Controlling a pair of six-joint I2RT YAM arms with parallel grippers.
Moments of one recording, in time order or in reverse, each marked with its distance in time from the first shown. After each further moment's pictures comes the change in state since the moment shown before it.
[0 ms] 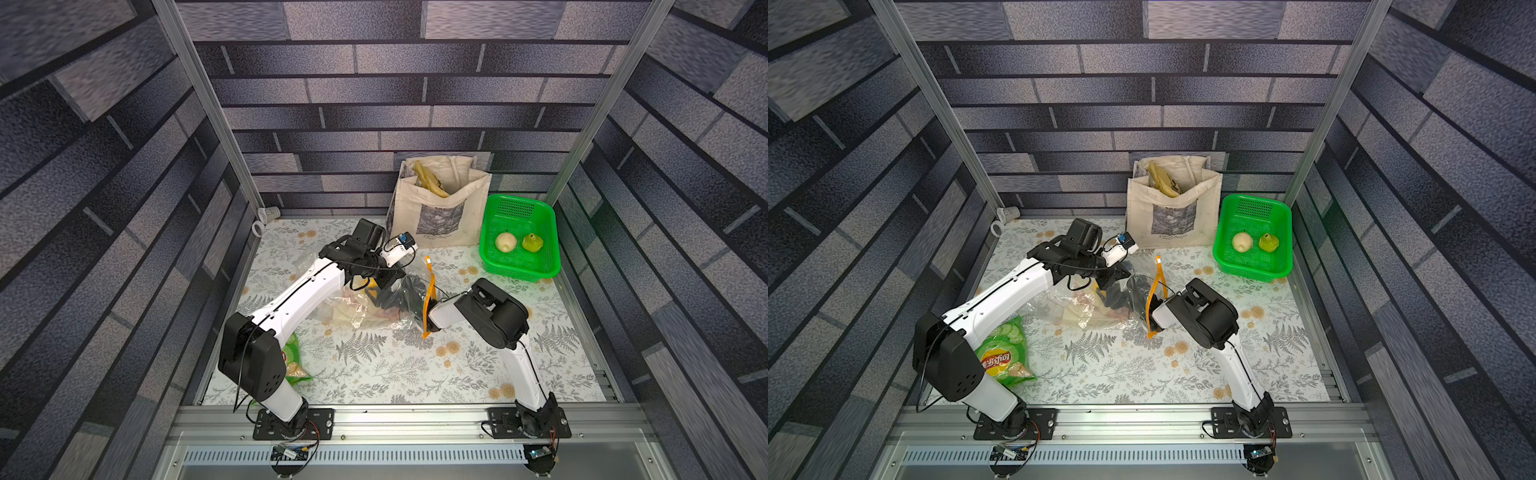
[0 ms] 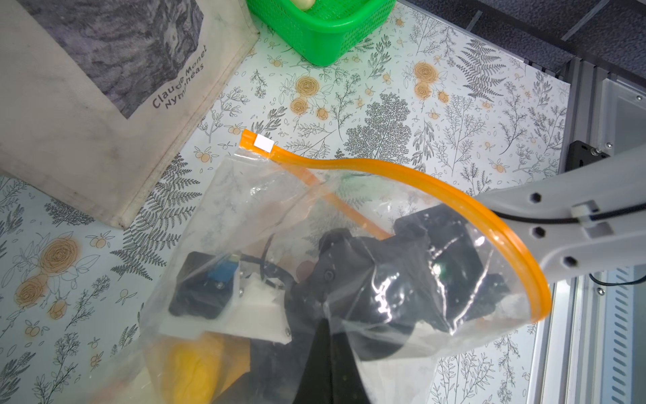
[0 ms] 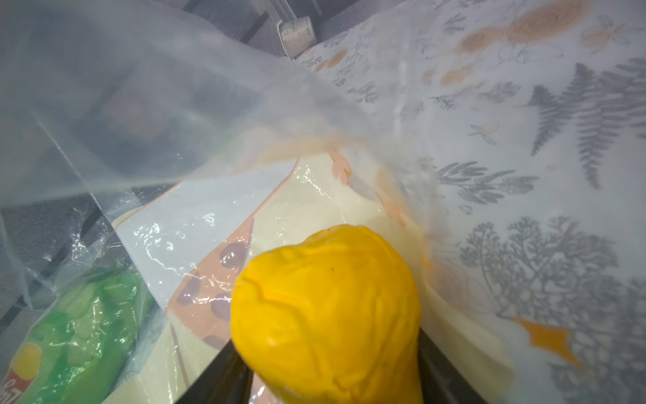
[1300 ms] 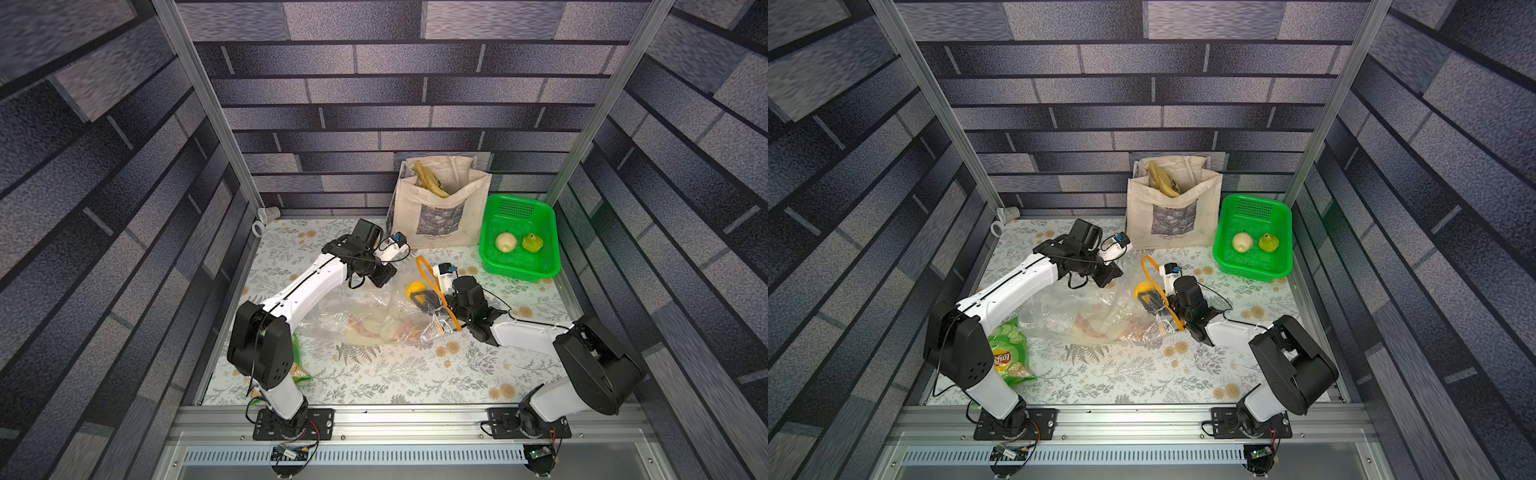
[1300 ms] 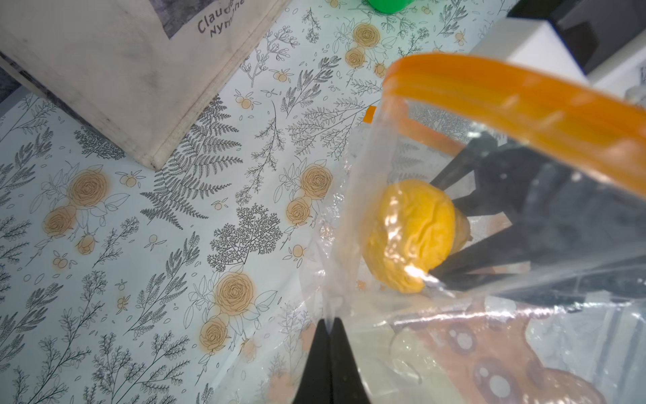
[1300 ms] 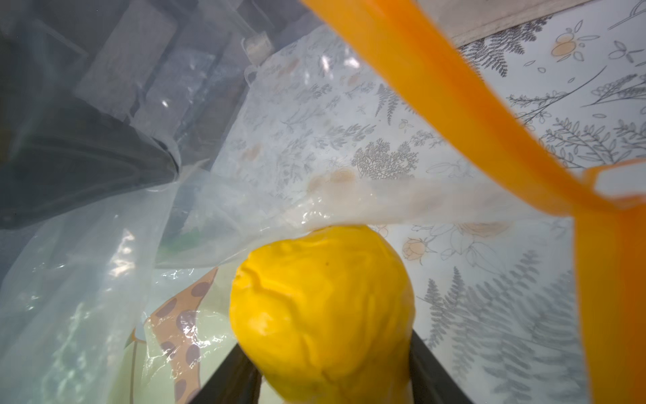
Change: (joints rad) left arm 0.037 0.069 0.001 -0.007 -0.079 -0.019; right arm -0.180 -0.694 -0.410 -0.433 -0.076 0.032
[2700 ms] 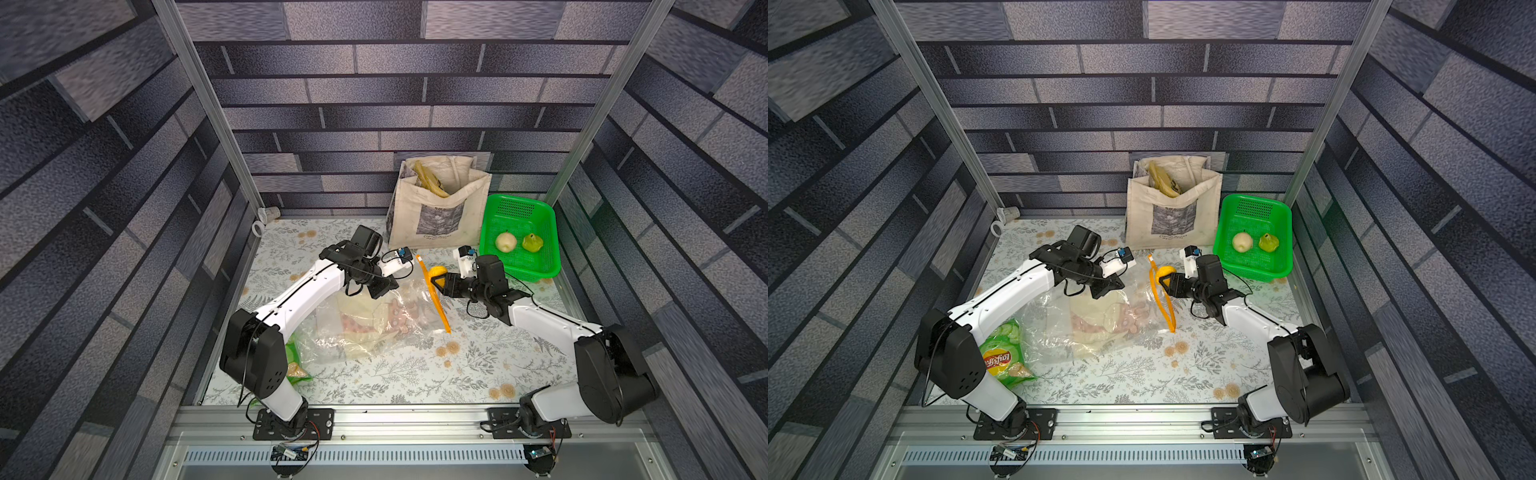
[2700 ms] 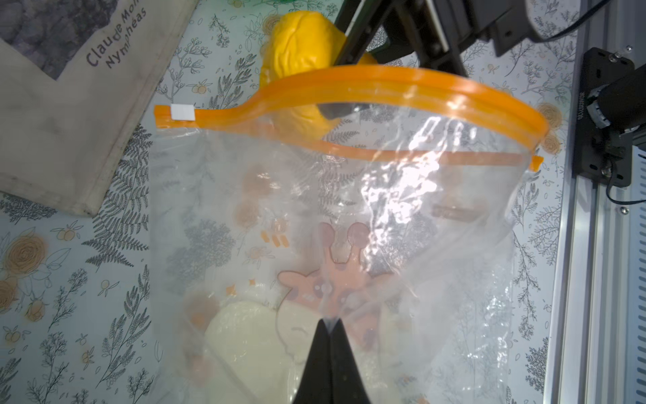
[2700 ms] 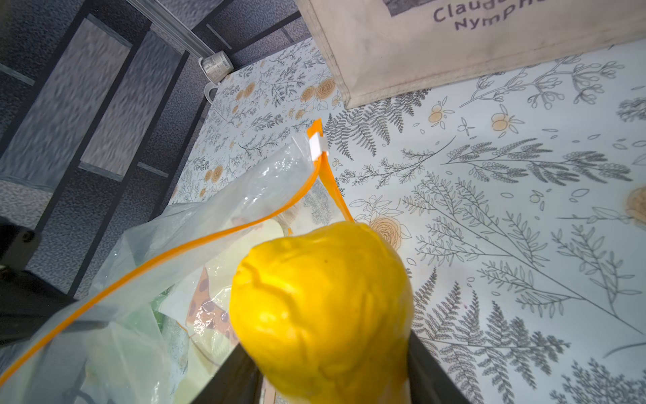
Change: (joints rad) left arm 0.025 -0.037 -0.040 -0.069 0.087 0.203; right arm -0.253 -0.099 0.114 -0.316 -0.113 -0.137
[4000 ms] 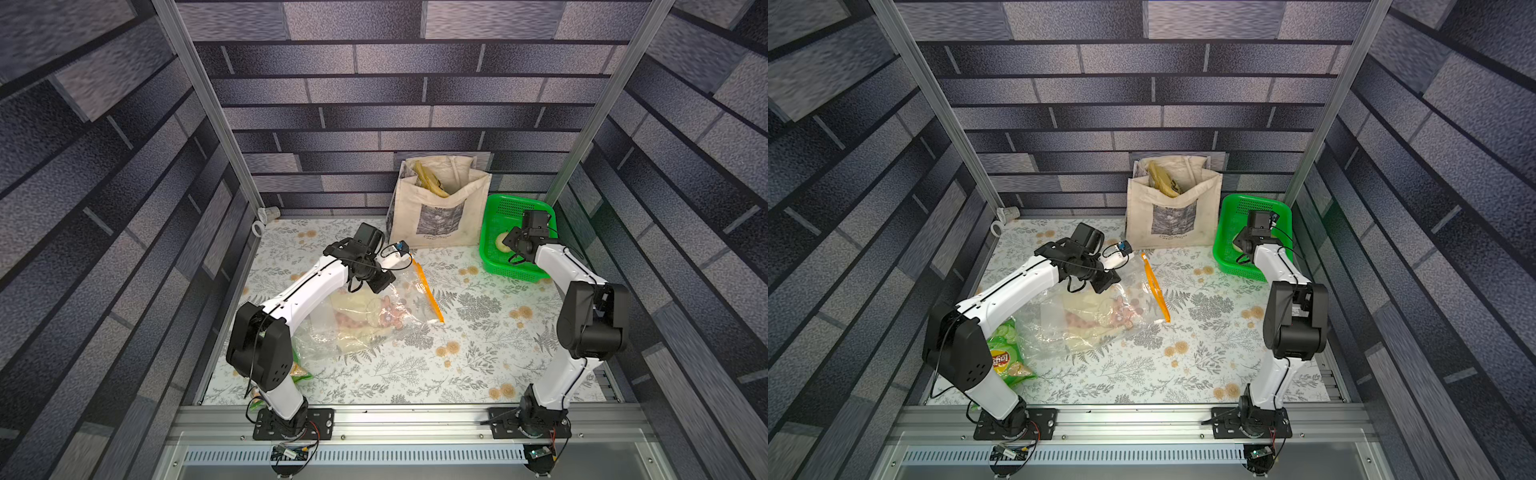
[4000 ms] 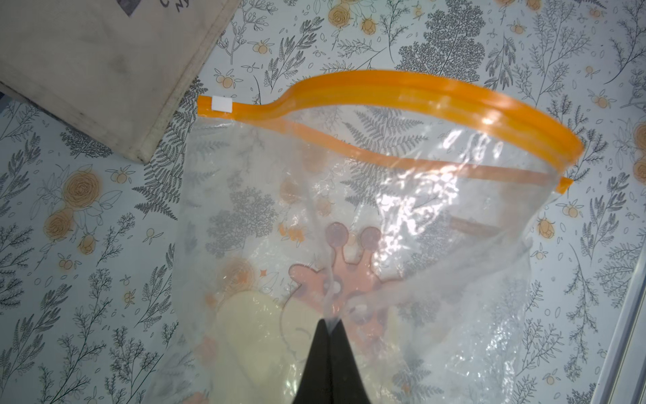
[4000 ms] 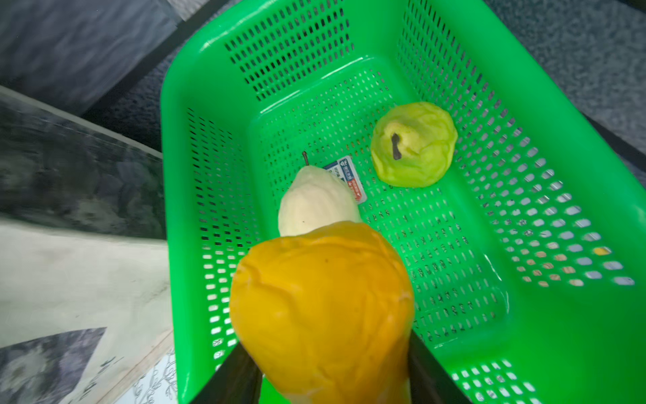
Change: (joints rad) left arm -0.032 0.026 0.020 0.015 -0.138 -0.088; right arm -0.433 0.449 0.690 -0.472 0.578 0.085
